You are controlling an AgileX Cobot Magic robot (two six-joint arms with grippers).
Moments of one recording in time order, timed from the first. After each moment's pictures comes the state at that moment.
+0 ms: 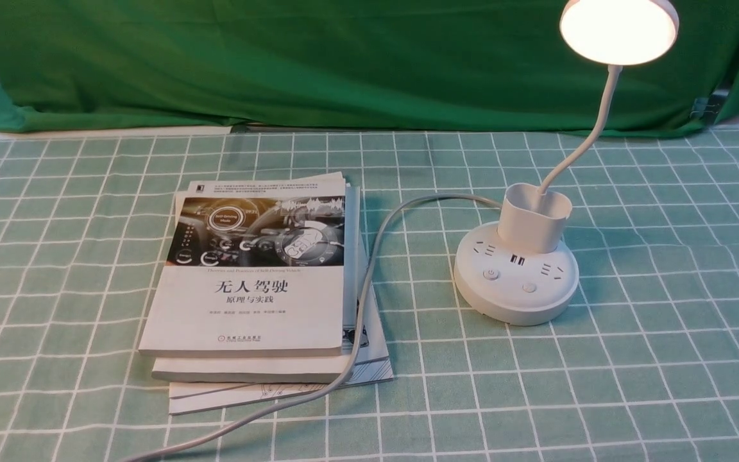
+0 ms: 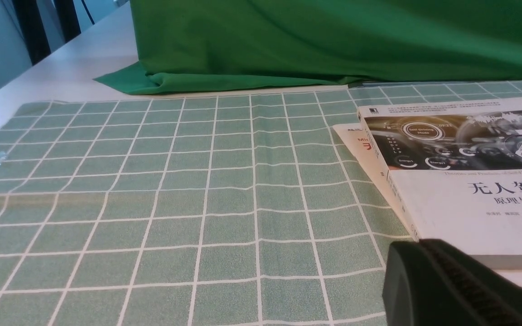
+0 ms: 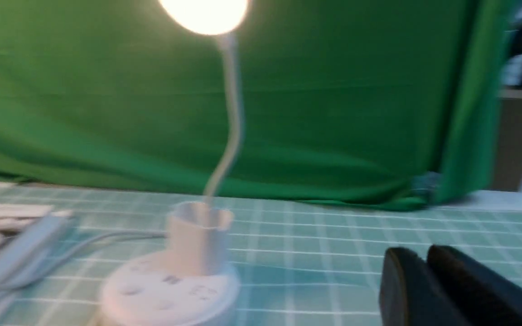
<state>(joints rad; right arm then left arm) 0.07 0.03 0.00 0.01 -0.03 -0.02 0.01 0.00 0.01 -0.03 0.21 0.06</state>
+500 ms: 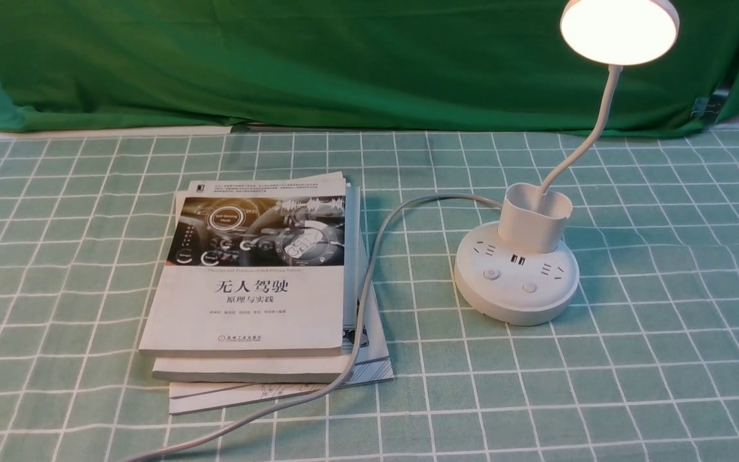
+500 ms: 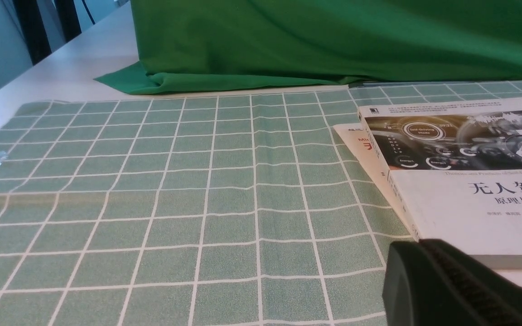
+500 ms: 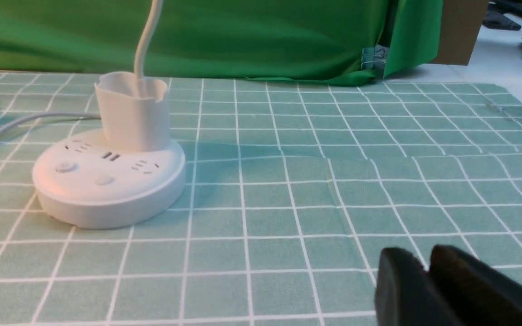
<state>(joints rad) 0.02 0.00 0.01 -0.04 0.22 0.02 0.01 0.00 0.01 -0.03 0.21 0.06</state>
